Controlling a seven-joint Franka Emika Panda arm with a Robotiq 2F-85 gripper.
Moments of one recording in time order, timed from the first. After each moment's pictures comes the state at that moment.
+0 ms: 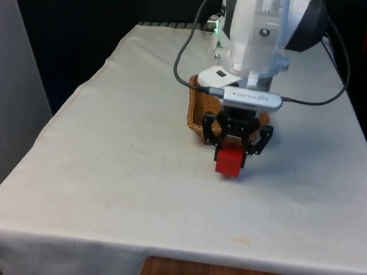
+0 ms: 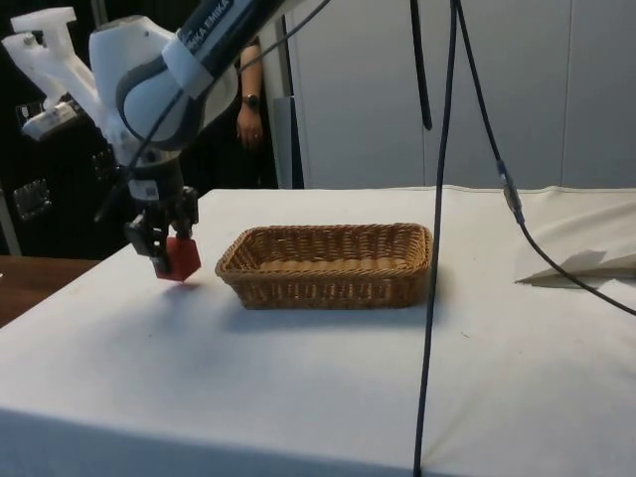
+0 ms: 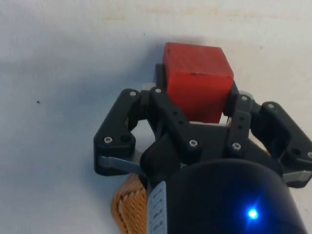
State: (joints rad) arm 0.27 0.85 -0.26 -1.44 0.06 2.33 0.18
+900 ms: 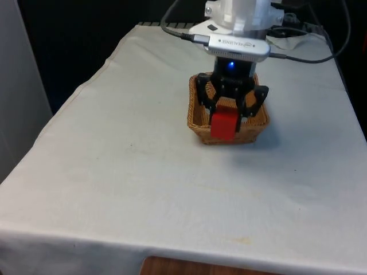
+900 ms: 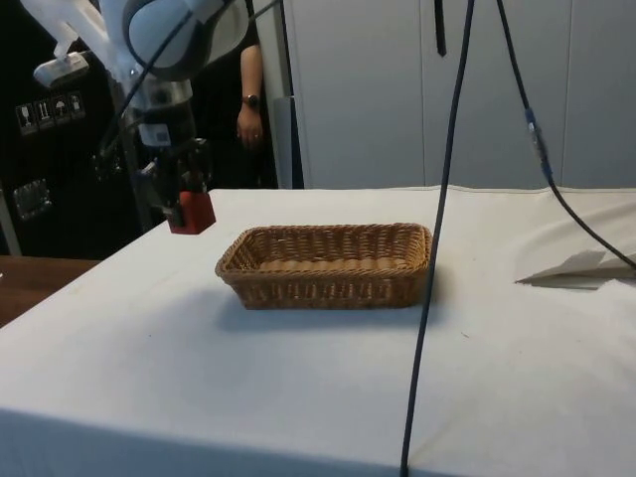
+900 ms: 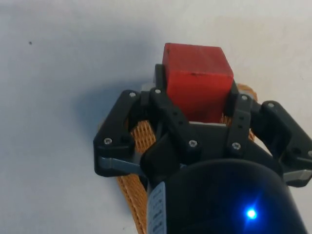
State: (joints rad) arm 0.27 0.66 -0.27 -1.57 0.04 2.23 0.17
